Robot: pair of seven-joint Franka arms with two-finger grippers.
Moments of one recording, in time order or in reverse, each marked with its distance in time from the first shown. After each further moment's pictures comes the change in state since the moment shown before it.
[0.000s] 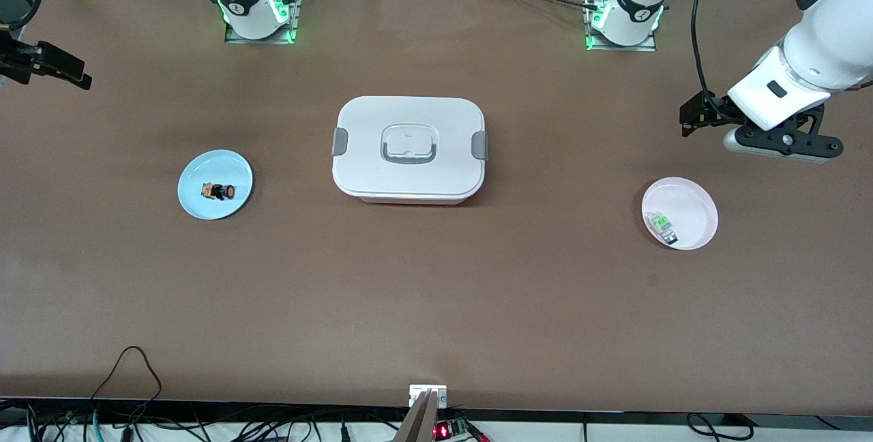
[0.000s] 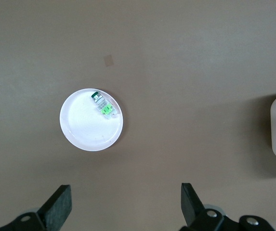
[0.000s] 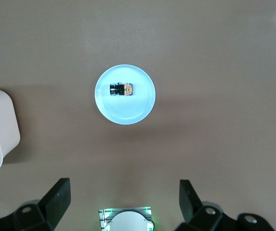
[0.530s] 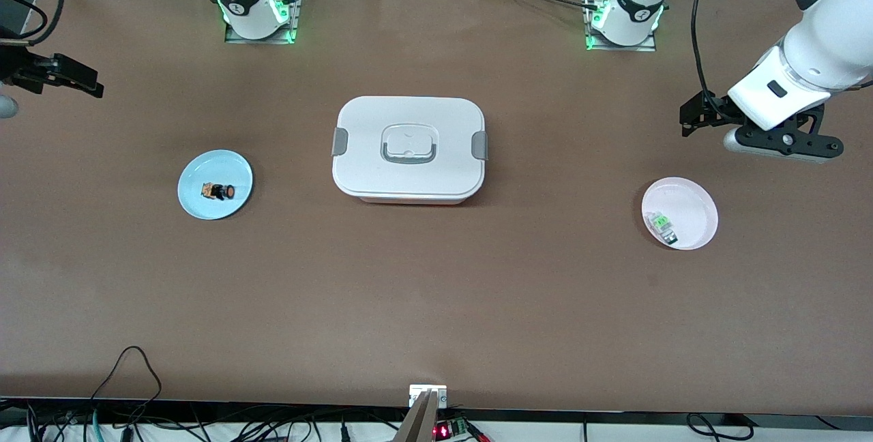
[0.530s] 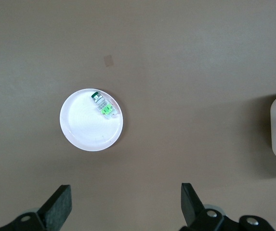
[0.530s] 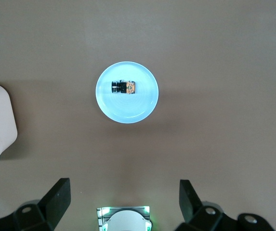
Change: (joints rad) left arm 0.000 0.000 0.000 0.001 0.000 0.000 0.000; right arm 0.023 0.041 0.001 -0.001 -0.001 0.011 -0.011
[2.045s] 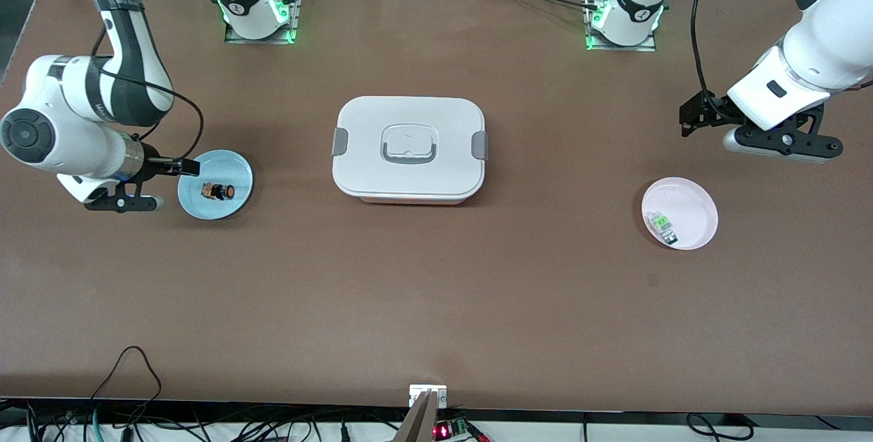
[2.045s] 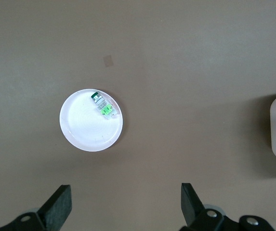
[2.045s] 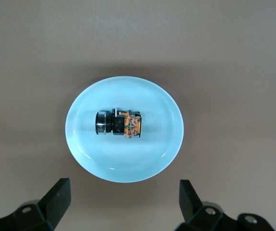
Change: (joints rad) left arm 0.000 0.001 -0.001 0.001 0.000 0.000 0.000; right arm 0.015 0.244 -0.005 -0.409 0.000 0.596 0.000
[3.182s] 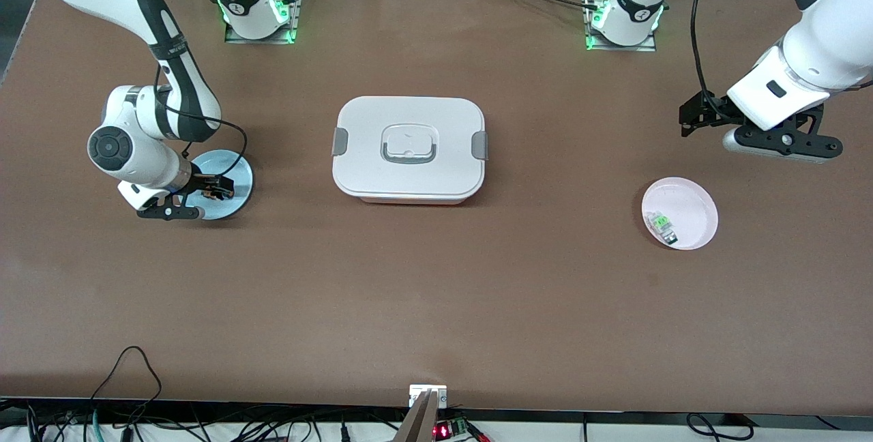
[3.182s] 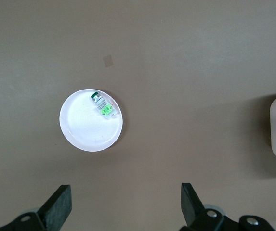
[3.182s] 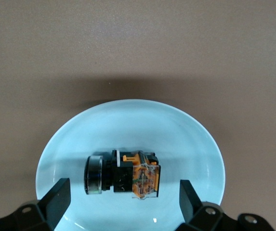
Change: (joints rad) left arm 0.000 0.000 -0.001 0.000 0.000 0.000 0.000; right arm 0.001 0.145 0.020 -0.132 0.000 0.360 0.046
